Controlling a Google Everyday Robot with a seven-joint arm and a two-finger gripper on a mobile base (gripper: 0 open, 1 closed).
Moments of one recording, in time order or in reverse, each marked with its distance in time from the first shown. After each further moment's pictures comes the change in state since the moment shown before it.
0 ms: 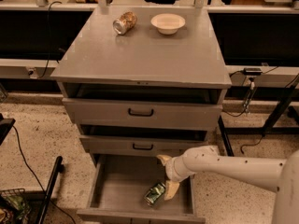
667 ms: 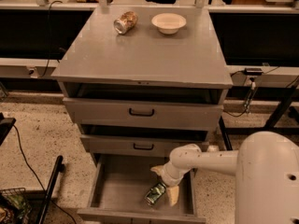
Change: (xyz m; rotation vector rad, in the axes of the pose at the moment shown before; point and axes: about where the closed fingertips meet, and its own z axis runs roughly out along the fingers) arm 0.039 0.034 0.068 -0.269 0.087 -0.218
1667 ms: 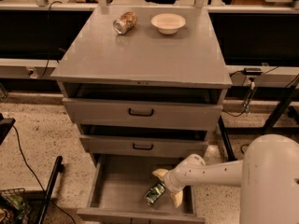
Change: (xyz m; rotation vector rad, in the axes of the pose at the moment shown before) arm 0.019 0.010 0.014 0.133 0.112 -0.216
